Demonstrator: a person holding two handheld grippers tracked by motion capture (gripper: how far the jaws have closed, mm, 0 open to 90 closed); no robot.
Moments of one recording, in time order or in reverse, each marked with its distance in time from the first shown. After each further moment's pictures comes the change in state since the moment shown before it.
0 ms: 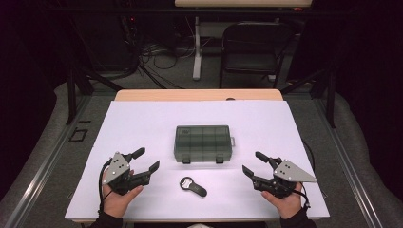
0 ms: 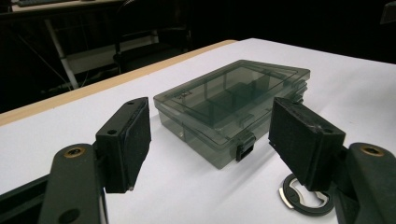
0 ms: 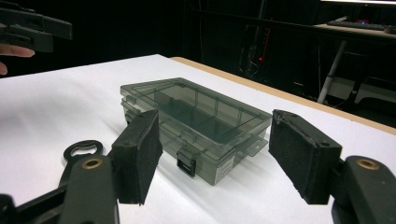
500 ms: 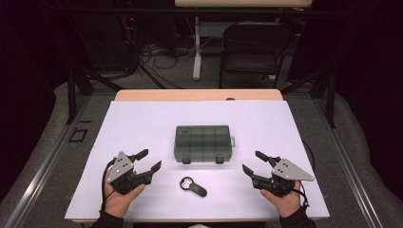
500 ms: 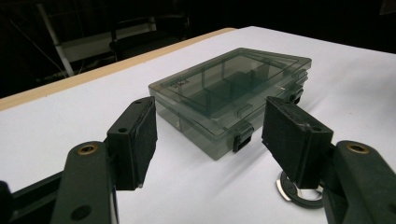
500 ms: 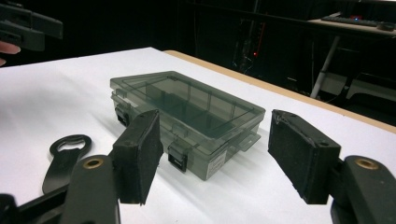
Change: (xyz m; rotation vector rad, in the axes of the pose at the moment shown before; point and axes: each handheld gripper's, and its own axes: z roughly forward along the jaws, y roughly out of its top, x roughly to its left) left arm -0.002 -0.001 0.007 0.046 -0.009 -0.007; right arm -0.002 -0.003 0.005 0.037 -0.024 -0.021
